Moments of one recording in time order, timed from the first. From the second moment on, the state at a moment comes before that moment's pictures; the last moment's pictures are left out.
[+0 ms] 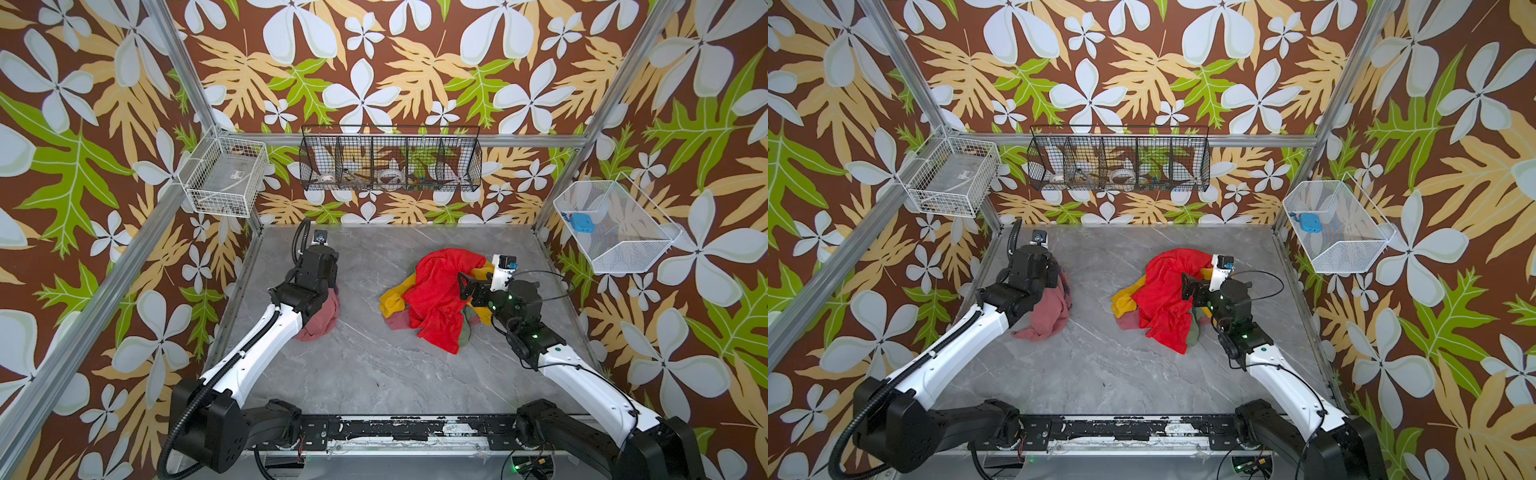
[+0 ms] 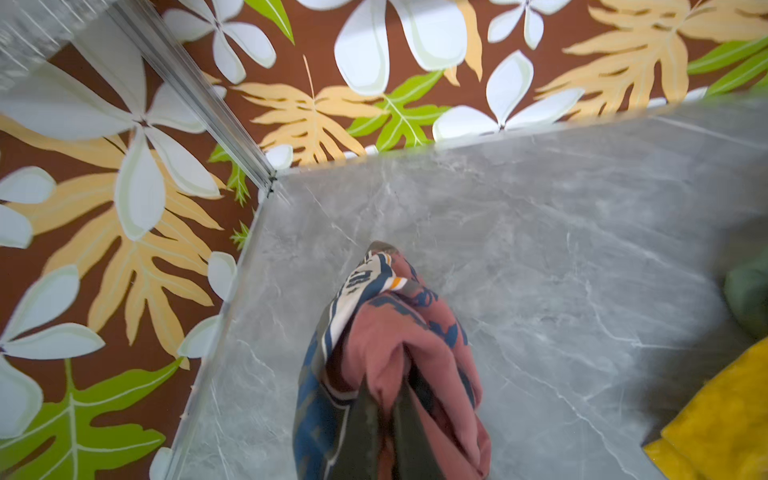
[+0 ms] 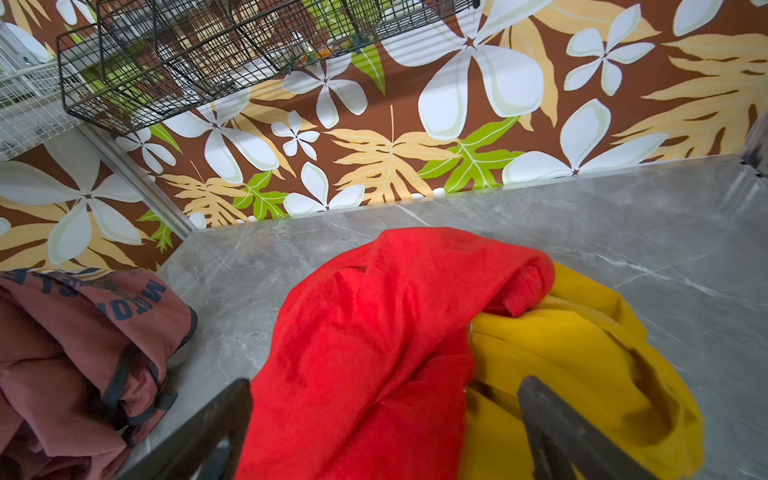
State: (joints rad) left arm -0.36 1.28 1.02 -0.34 -0.50 -0.05; right arm 0.31 1.00 0.57 0.19 0.04 0.33
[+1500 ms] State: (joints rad) left arm -0.25 0.93 0.33 -0.26 -0.24 -0.82; right arm 0.31 0.89 0.45 0.09 0.10 0.33
